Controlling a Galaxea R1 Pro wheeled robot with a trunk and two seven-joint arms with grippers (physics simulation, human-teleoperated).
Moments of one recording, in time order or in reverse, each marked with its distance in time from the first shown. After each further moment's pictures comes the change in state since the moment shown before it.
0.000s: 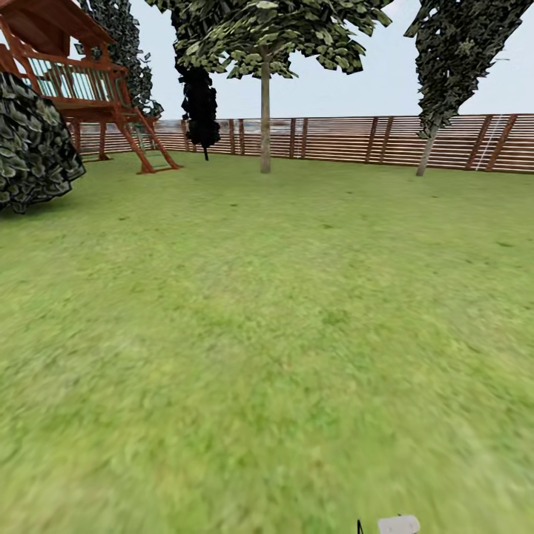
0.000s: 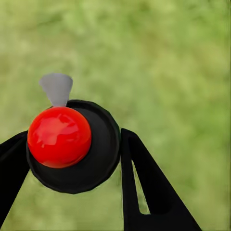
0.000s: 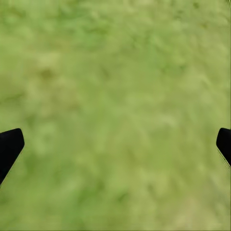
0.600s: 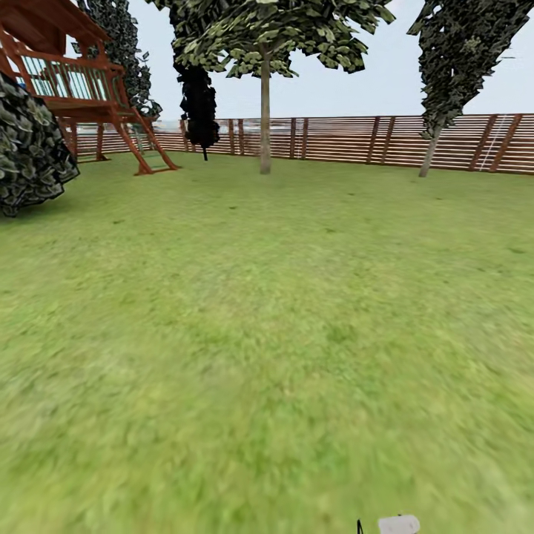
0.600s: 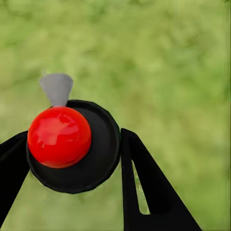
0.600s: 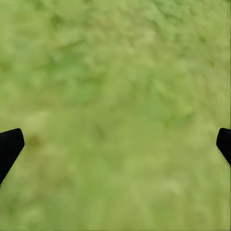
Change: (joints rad) left arm 0.000 0.000 0.000 0.000 0.000 0.000 0.000; right arm 0.000 0.000 0.000 0.000 0.000 0.000 0.000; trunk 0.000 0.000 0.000
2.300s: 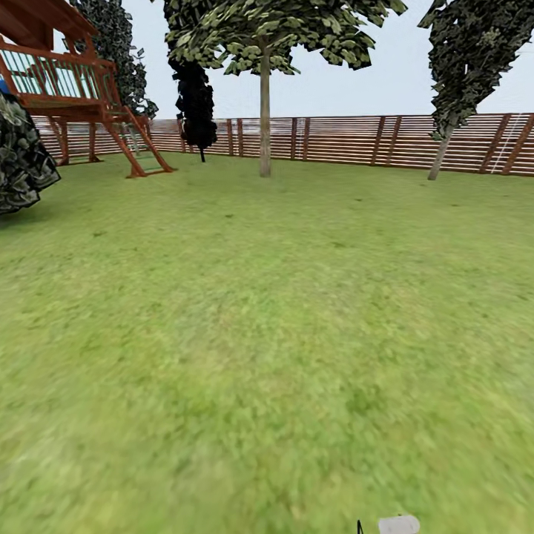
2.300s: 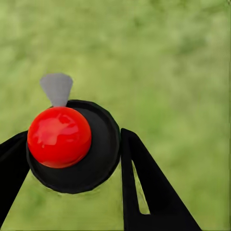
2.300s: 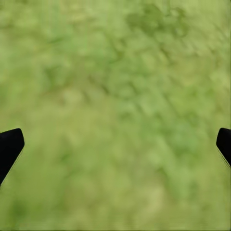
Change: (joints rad) left arm 0.001 0.000 0.000 -0.001 0.000 0.000 0.000; right arm 0.000 0.000 0.000 0.000 0.000 0.000 0.000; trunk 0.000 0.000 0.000
